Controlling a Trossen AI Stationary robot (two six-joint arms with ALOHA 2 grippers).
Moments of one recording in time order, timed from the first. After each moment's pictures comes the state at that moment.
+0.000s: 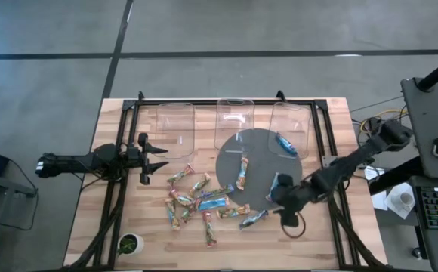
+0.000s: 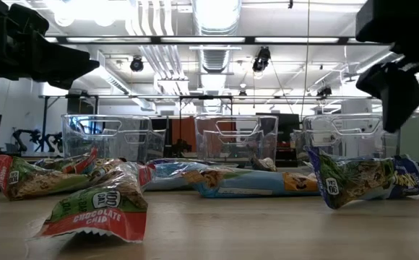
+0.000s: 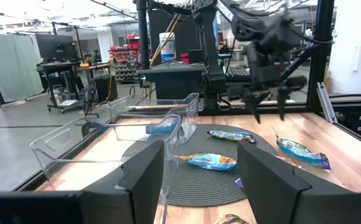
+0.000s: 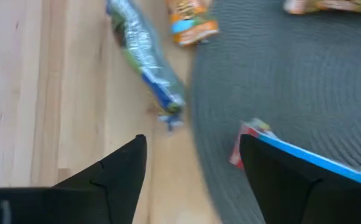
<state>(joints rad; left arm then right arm) -0.01 0.00 0.01 0.04 -0.12 0.07 0.56 1.36 0.73 -0.43 0.15 0.59</state>
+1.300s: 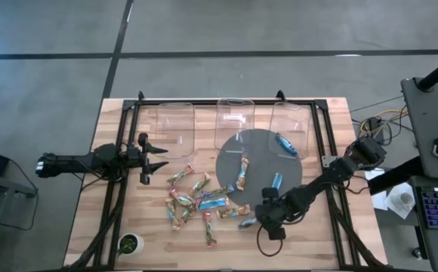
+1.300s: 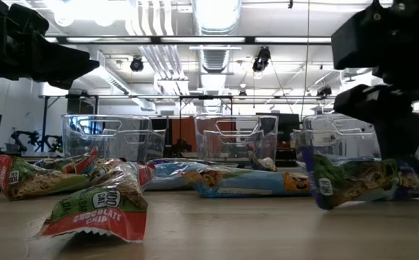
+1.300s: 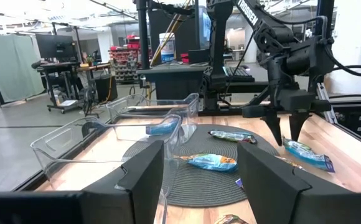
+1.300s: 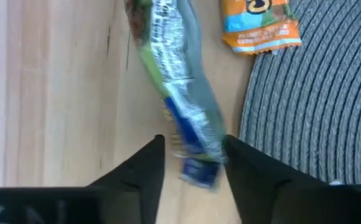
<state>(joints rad) -0.02 0.00 0.01 0.04 -0.12 0.07 0.56 1.73 0.96 -0.48 0.10 0.52</state>
